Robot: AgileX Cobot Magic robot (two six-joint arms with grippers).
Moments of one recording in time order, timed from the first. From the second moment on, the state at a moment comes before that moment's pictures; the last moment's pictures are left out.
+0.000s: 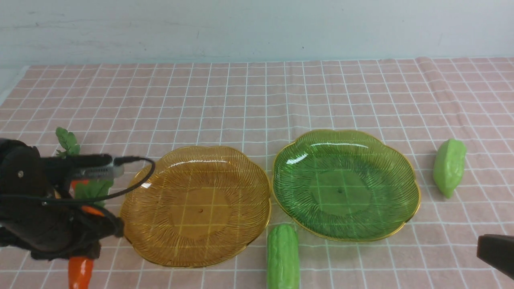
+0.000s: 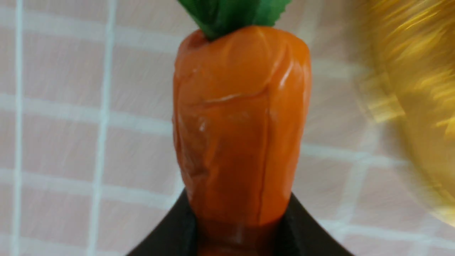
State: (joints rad) right arm 0.02 0.57 -0.53 0.73 0.93 -0.42; left arm -0.10 1.44 -0.77 0.05 0.82 -0.31
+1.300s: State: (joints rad) right arm 0.02 0.78 -0.81 0.55 1.09 -0.38; left arm 0.15 1.69 -1.15 -0.19 0.57 -0.08
